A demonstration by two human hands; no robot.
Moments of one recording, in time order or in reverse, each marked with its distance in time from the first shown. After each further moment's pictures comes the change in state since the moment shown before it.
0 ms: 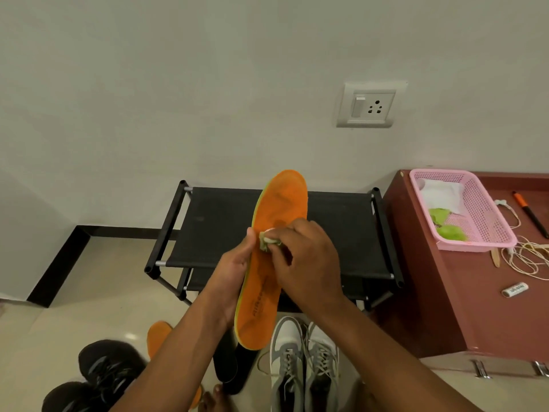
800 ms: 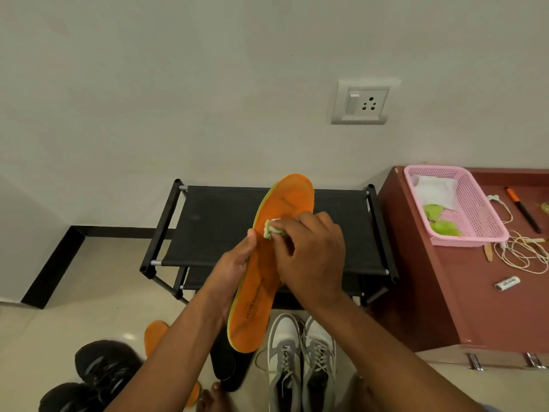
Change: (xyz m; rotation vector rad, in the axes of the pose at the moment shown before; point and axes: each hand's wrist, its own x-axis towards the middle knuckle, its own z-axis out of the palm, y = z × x) left_hand 0.003 -0.005 -0.002 0.130 -0.051 0.030; right_hand 0.004 0.005 -0.002 -0.170 0.125 0.021
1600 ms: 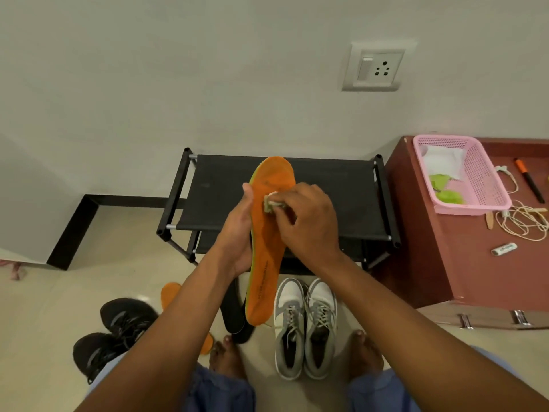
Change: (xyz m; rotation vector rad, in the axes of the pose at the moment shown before) left_hand -0.001 -0.001 -0.003 -0.215 -0.015 0.014; right_hand -0.005 -0.002 0.007 0.194 -0.147 -0.064
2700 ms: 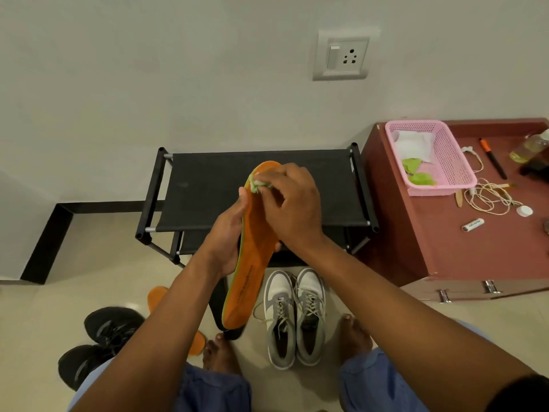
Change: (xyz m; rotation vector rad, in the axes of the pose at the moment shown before) left_hand -0.002 -0.010 0.004 0.085 -0.143 -0.041; right_hand 0.007 -0.001 -0.008 0.041 0.140 0.102
